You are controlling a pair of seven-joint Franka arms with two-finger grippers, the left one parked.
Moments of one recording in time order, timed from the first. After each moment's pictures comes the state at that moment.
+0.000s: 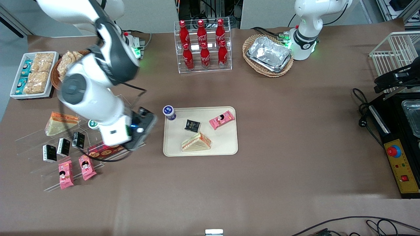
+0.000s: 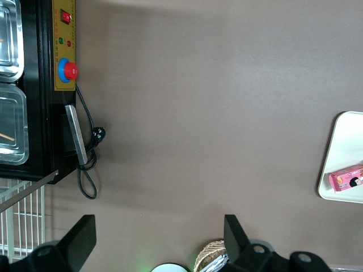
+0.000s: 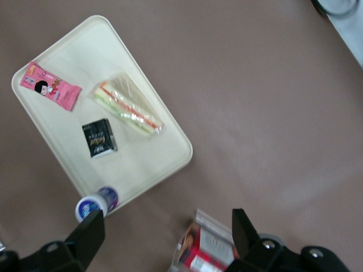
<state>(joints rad) 0.34 0.29 0.02 -1.52 0.12 1.86 -0.62</state>
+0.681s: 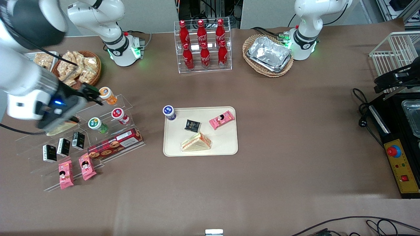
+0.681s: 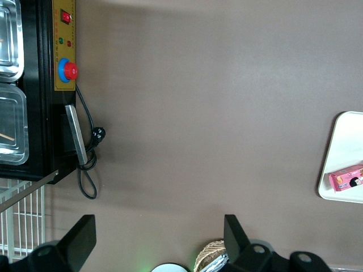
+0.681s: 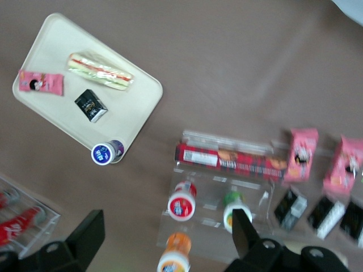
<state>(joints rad) 0.15 0.06 -0.02 -1.52 0.12 1.56 -0.41</state>
